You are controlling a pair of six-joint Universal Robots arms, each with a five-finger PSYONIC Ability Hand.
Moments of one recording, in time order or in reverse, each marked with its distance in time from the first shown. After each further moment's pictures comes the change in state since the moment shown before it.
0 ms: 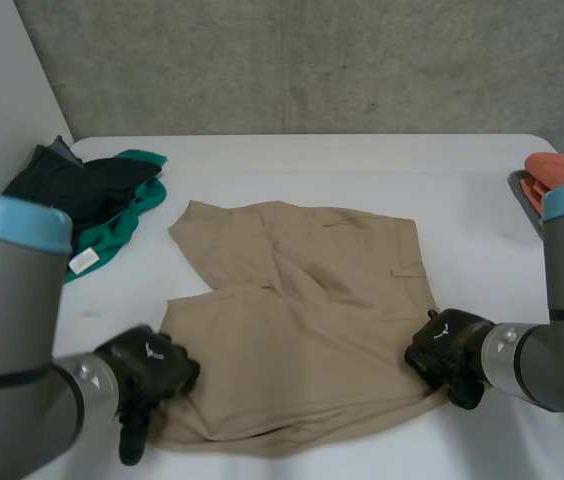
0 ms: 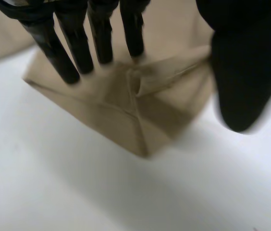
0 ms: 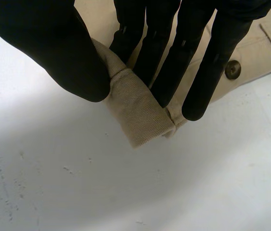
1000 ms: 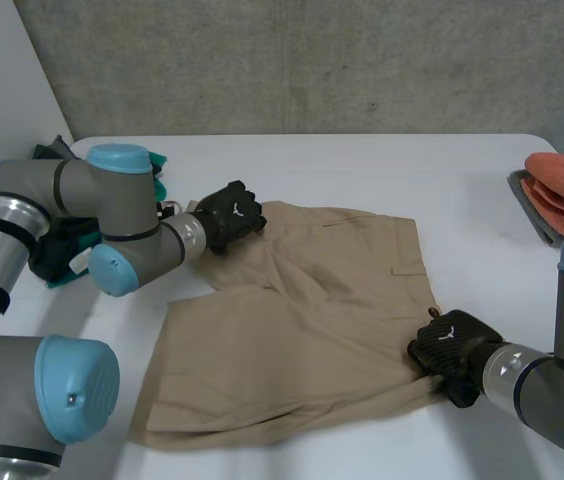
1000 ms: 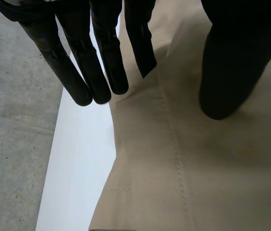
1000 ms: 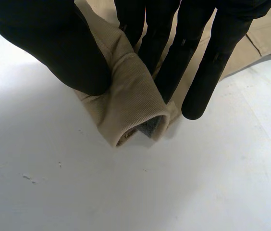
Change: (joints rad) left arm 0.110 -1.178 1.652 -0.004 0.430 0.483; right arm -0.045 -0.036 0.207 -0.322 -0.021 0.062; left_hand 0.449 0.424 0.414 0.426 0.408; right_hand 0.000 0.008 0.000 0.000 0.014
